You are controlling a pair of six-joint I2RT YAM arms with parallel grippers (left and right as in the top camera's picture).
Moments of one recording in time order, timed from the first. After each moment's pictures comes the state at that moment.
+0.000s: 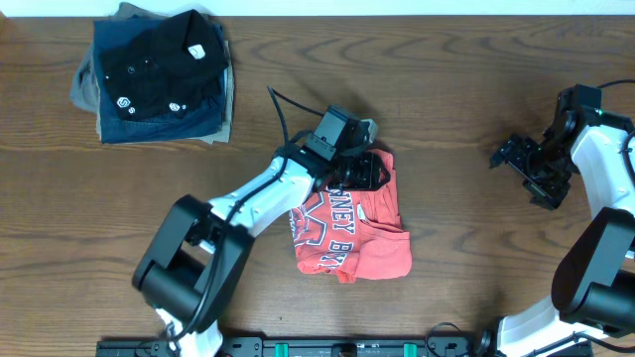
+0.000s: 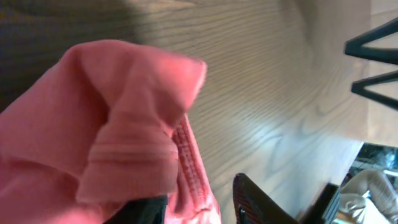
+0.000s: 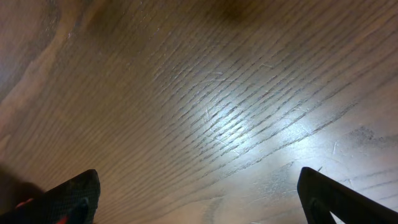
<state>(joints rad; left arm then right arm) -0.61 1.89 1.15 -0.20 0.54 -0.61 -0.29 1.78 1.28 -1.03 -0.12 0.48</state>
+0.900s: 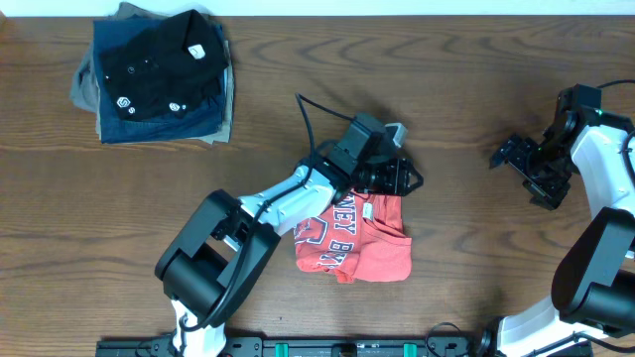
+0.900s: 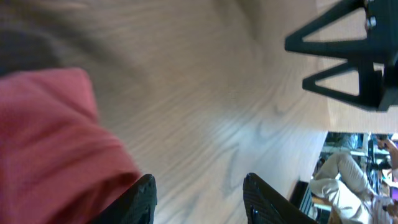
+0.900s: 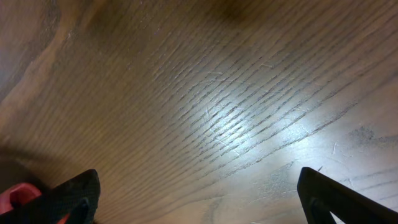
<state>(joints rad) -0.72 1.95 1.16 0.03 0.59 -0.70 -0.29 1.78 1.28 -1.02 -0.12 0.48</state>
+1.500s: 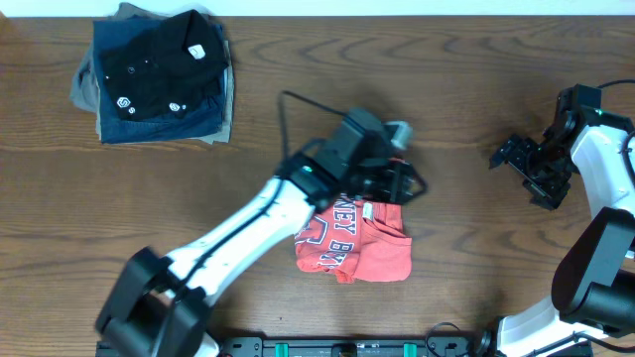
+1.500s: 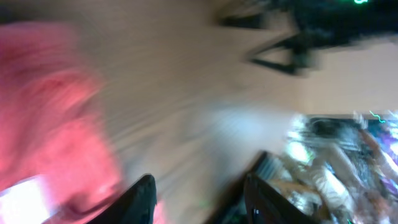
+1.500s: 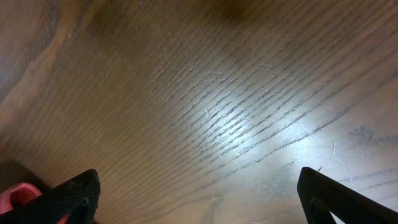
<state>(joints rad) -0.70 1.64 1.18 -0.38 0.56 -0.69 -0.29 1.78 1.28 -1.02 -0.12 0.48</state>
